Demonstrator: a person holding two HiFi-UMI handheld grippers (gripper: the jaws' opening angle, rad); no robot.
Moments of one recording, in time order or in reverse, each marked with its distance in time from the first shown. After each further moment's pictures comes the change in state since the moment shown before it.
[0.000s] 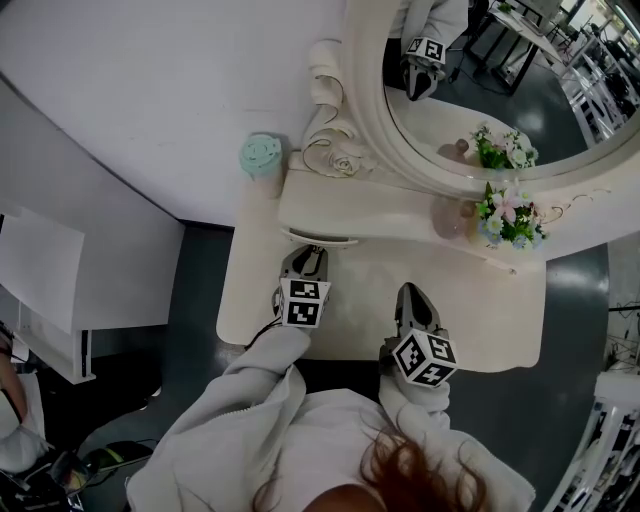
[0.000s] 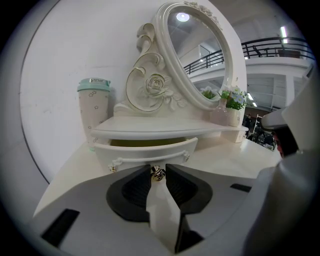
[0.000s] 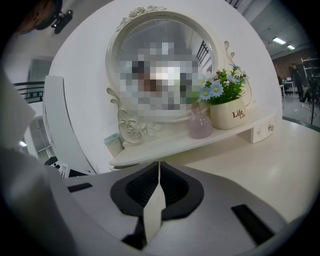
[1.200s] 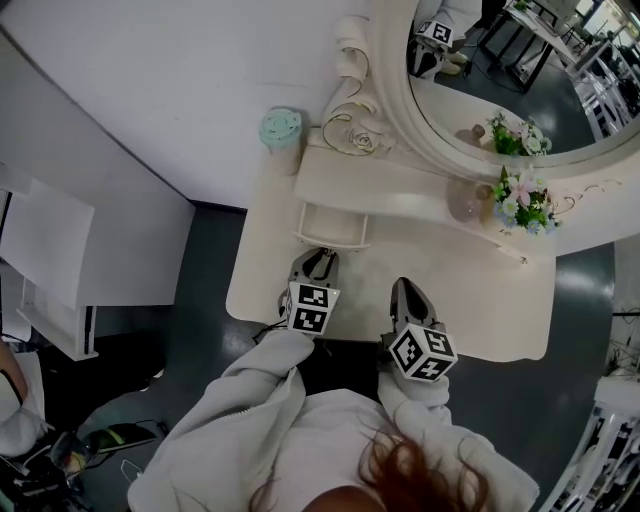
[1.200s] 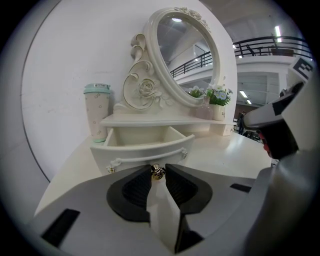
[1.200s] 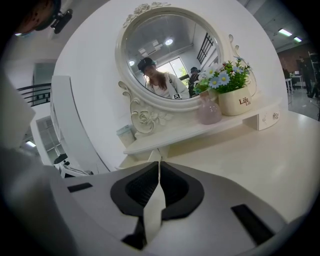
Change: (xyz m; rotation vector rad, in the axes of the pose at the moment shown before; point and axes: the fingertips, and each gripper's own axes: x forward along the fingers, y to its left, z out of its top) left arm -0.045 -0.021 -0.033 0.038 0.008 -0.037; right arm -0.015 0.033 -0.037 -0.001 0.063 0.076
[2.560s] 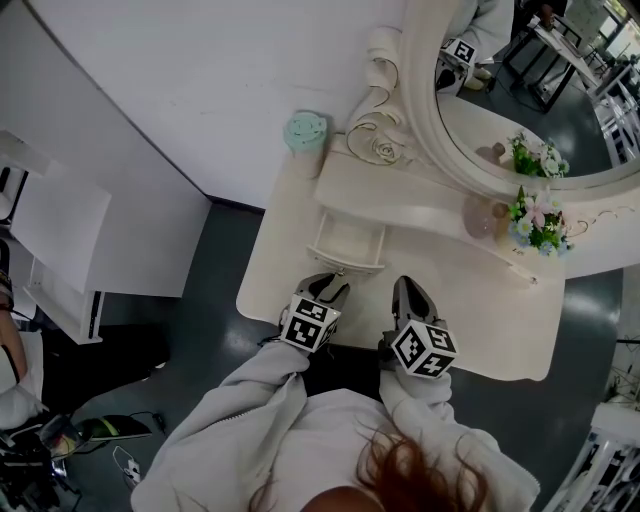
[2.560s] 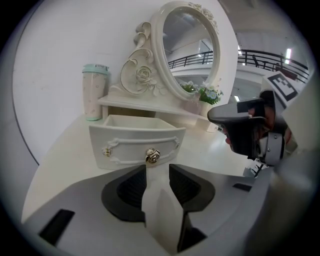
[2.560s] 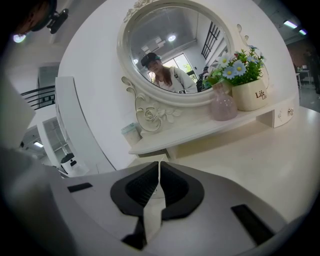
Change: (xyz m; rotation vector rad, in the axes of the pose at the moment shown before) left arm -0.029 -0.023 -0.033 -0.101 0.135 -0.175; right arm 0.030 0.017 0.002 -0.006 0.029 0.081
